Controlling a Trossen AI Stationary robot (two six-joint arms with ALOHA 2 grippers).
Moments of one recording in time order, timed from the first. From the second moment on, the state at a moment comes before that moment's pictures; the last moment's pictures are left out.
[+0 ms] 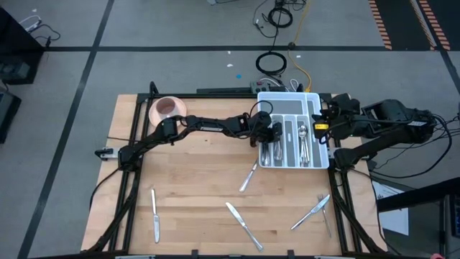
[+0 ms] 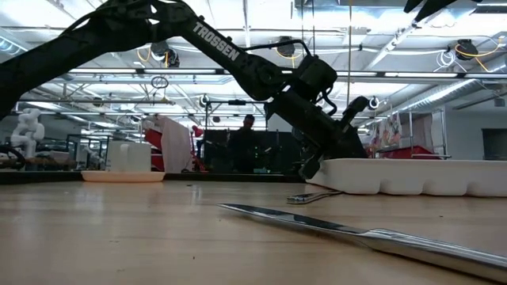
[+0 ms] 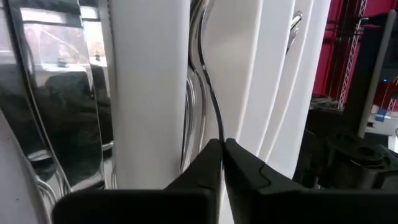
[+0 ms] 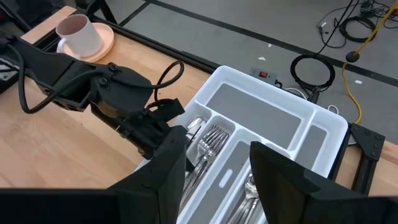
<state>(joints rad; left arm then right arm) 0.22 2.48 1.94 -0.06 0.21 -1.43 0.19 0.98 1.46 -1.54 0.73 1.06</state>
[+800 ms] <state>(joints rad) 0.23 2.48 1.94 0.03 0.29 -1.54 0.19 0.98 1.46 -1.54 0.73 1.05</state>
